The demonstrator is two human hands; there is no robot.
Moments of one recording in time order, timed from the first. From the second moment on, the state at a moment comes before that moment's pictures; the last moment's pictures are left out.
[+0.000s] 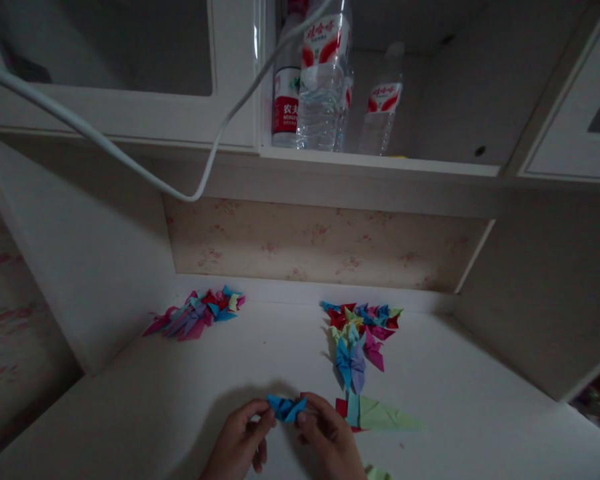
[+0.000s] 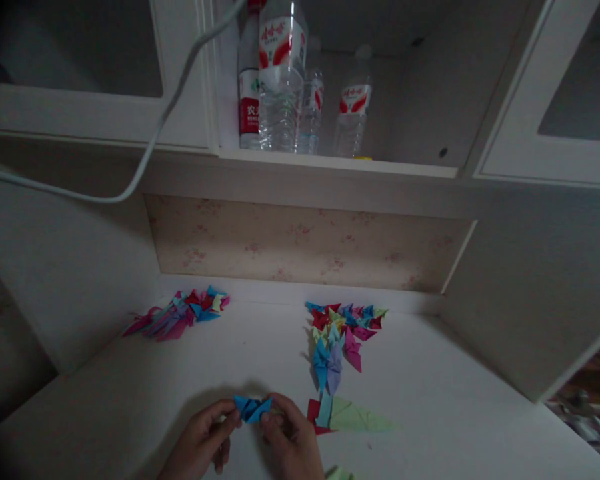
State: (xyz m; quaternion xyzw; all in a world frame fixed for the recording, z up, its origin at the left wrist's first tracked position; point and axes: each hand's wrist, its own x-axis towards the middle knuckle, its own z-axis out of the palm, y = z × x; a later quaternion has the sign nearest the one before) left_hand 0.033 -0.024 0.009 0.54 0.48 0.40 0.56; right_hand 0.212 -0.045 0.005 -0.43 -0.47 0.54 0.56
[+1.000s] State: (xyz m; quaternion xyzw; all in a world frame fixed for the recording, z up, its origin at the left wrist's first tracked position) left_hand 0.033 -0.020 -0.002 0.46 0.49 0.42 0.61; right_hand 0.218 -0.045 0.014 -0.46 -0.39 0.54 0.58
